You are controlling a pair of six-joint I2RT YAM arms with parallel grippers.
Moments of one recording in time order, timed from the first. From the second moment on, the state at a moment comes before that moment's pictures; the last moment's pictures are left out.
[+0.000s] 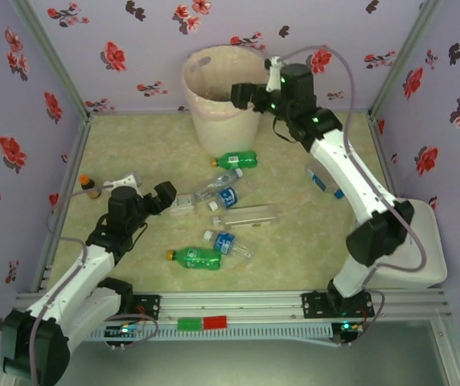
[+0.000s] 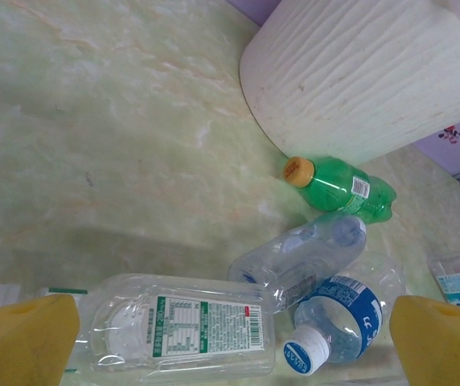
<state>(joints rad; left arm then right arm) -0.35 0.87 0.46 -0.05 0.01 -0.72 0.48 1.65 1.75 -0.41 -0.12 0.34</state>
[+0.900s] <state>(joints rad) -0.53 1.28 0.79 0.04 0.00 -0.67 0.23 1.55 1.07 -0.57 0.36 0.21</state>
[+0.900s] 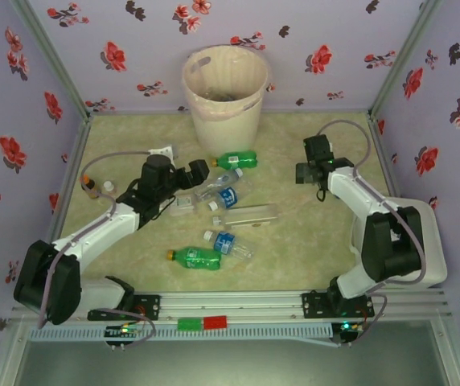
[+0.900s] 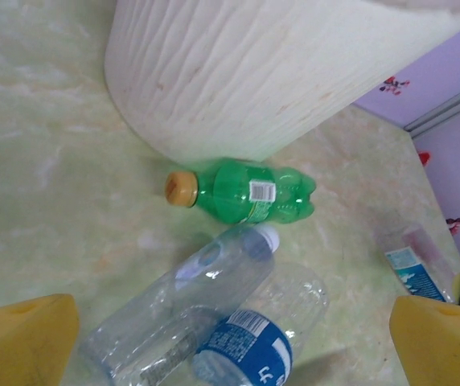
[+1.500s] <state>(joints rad) -0.54 1.30 0.80 0.00 -0.02 -0.67 0.14 1.90 1.31 -0.62 0.26 0.10</state>
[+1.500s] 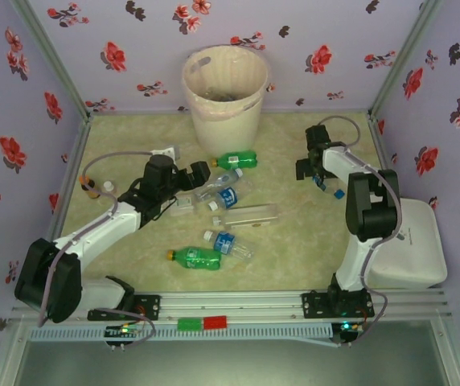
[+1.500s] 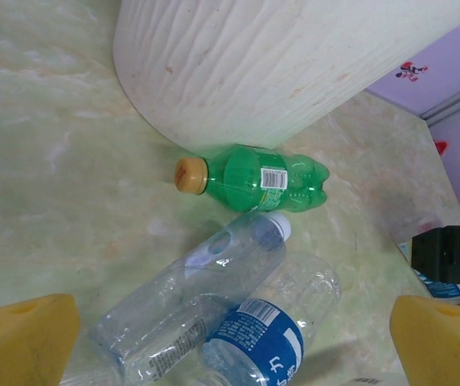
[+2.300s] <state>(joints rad) -0.54 1.28 0.79 0.00 -0.03 -0.67 0.14 1.93 1.31 -0.64 0.12 0.12</state>
